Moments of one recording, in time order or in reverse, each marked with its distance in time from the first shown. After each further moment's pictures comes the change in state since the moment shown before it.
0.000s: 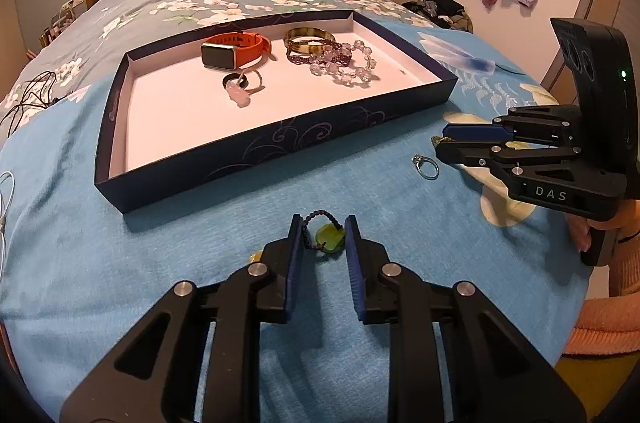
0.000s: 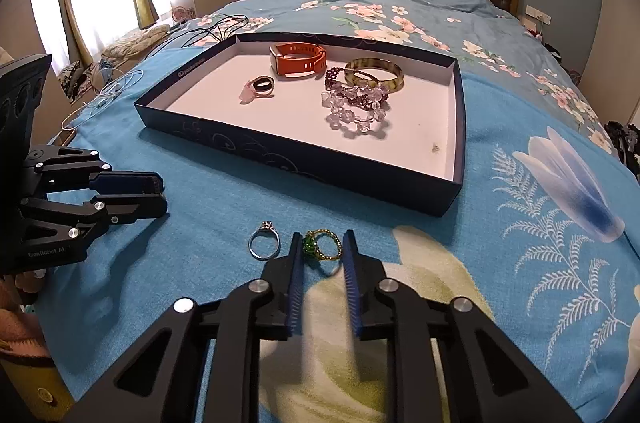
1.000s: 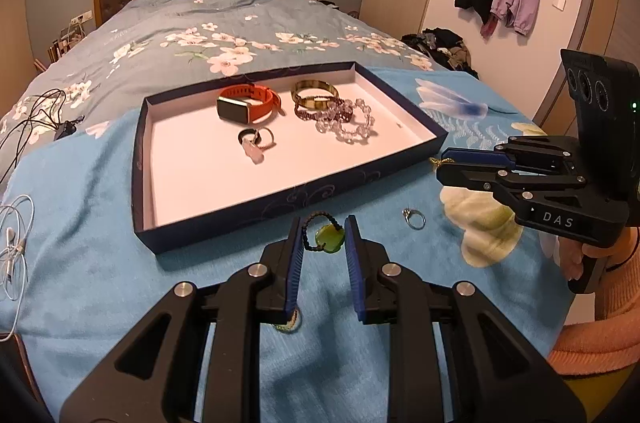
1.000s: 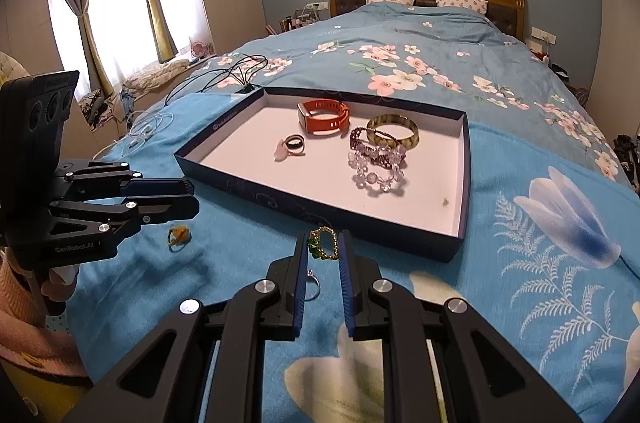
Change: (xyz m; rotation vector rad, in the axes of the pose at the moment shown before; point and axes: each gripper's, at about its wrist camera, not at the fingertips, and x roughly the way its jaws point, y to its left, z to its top) left arm -0.038 0.003 0.021 -0.012 -0.121 0.003; right arm -0.035 0.008 0.018 0.014 -0.140 0.072
